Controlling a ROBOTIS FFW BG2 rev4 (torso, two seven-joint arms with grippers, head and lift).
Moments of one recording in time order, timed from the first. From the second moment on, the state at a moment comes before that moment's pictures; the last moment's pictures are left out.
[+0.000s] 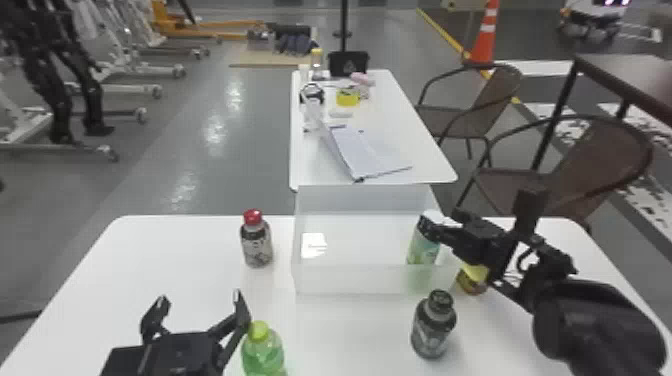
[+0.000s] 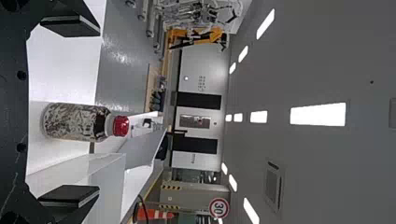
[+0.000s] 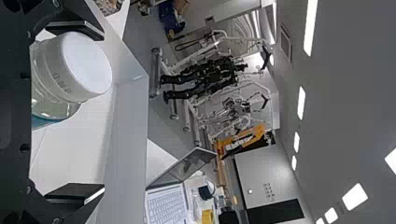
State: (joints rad) left arm 0.34 0.00 -0.06 -1.71 0.05 -0.35 0.11; right arm -0.43 -0.20 0.11 -1.03 -0.43 0.08 0.66
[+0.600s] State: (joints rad) left arm 0.33 0.00 -0.06 -1.71 0.04 -0.36 0.11; right arm -0.05 -0.18 0.03 -1.56 -0.39 0.17 0.54
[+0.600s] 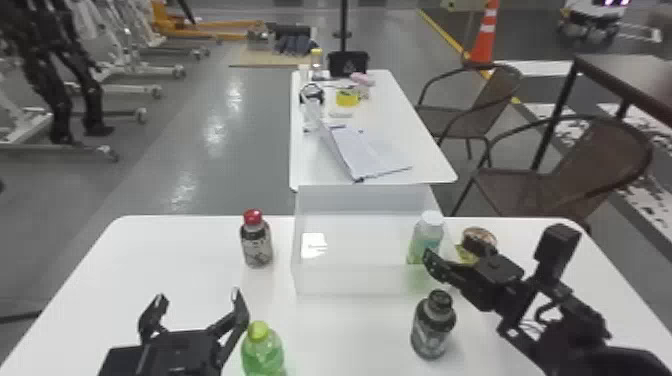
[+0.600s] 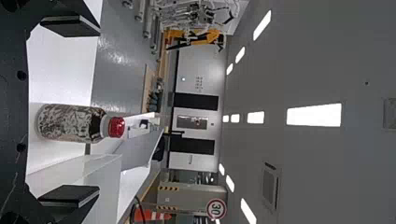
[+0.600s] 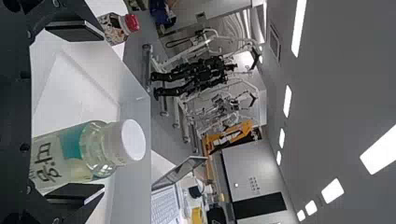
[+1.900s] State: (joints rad) left arm 0.36 0.00 -0.07 -1.72 0.03 -0.36 0.13; right arm 0.43 -0.08 -0.05 -1.90 -0.19 0.06 0.22
